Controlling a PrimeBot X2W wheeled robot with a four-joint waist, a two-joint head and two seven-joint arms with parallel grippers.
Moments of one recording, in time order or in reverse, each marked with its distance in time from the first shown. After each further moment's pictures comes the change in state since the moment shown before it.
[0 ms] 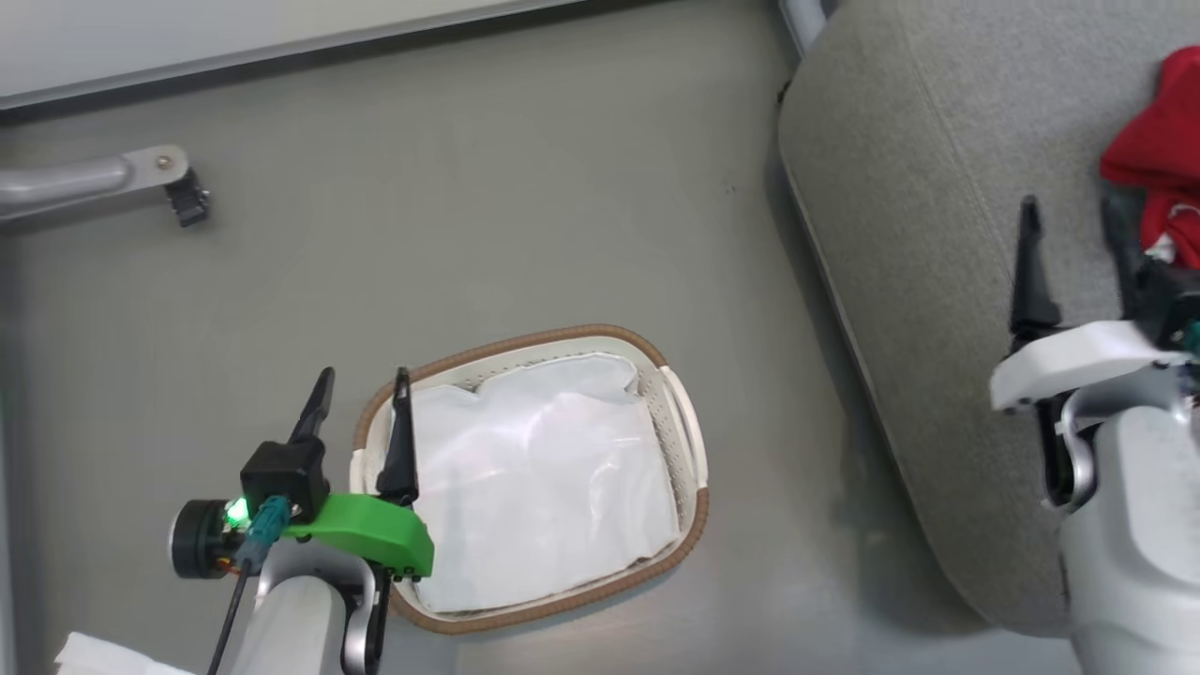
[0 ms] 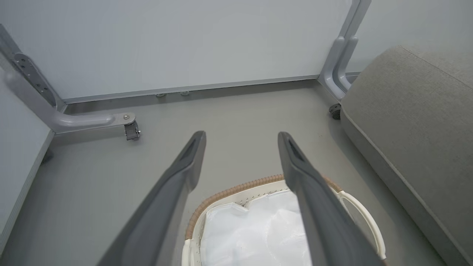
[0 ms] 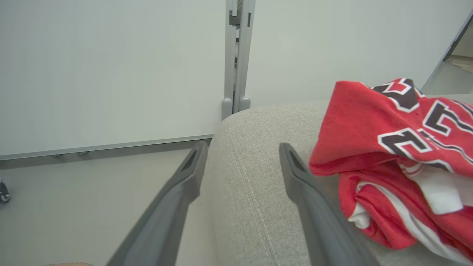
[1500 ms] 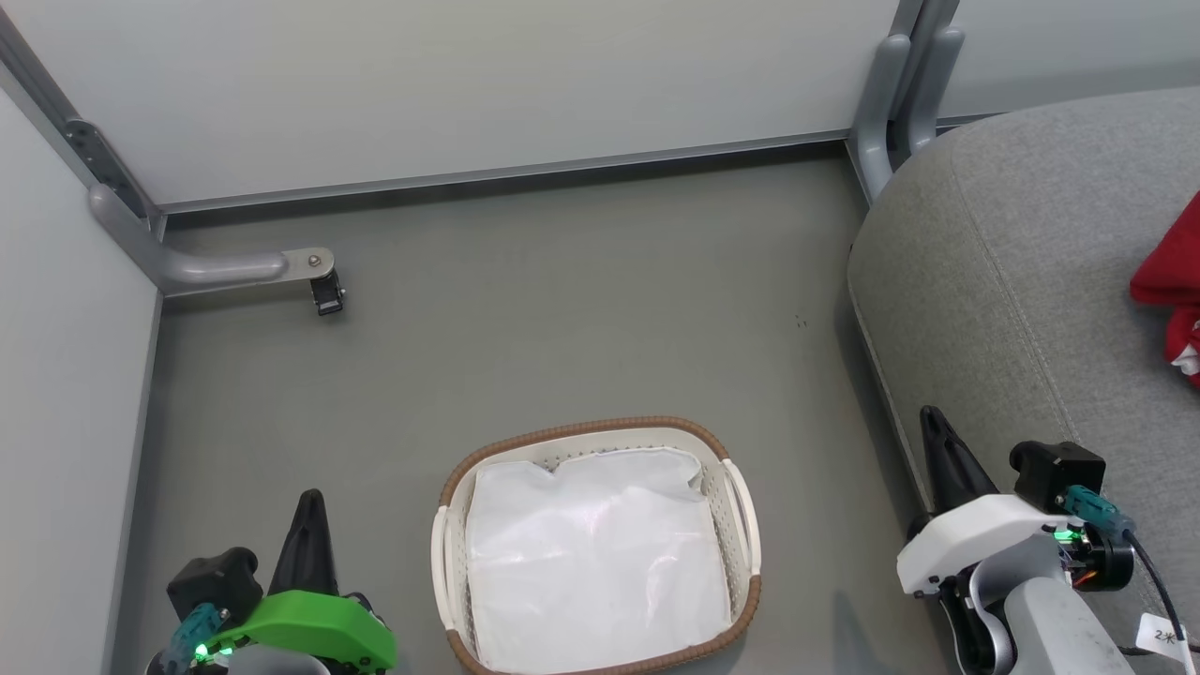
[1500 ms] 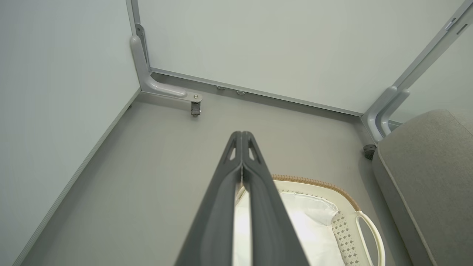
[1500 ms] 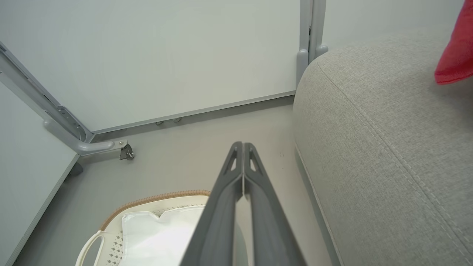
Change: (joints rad) left arm 0.192 -0.012 0.120 -0.031 -0.175 0.000 0.040; right arm 0.269 0.067 0.186 0.023 0.202 0.000 0.044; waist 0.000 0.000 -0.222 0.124
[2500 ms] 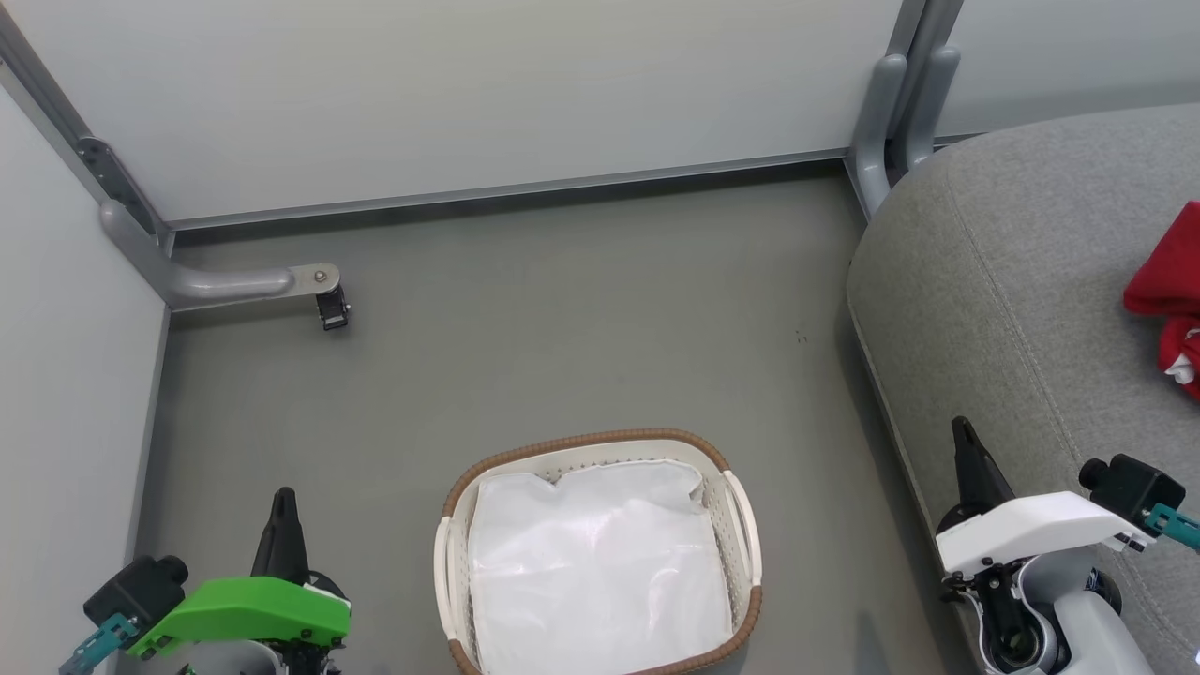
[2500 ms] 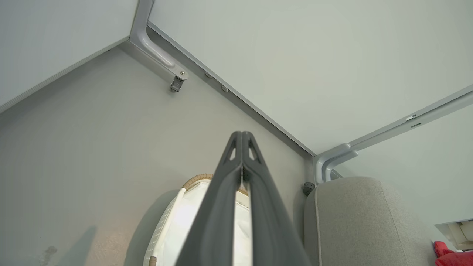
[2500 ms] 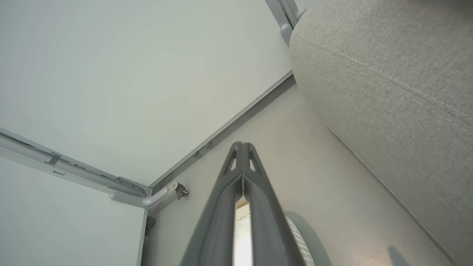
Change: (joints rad) left arm -0.002 0.000 0.059 -0.057 -0.454 -0.032 0.124; right arm 0.043 -0.002 -0.036 -0.083 0.494 0.000 0.118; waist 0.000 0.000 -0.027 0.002
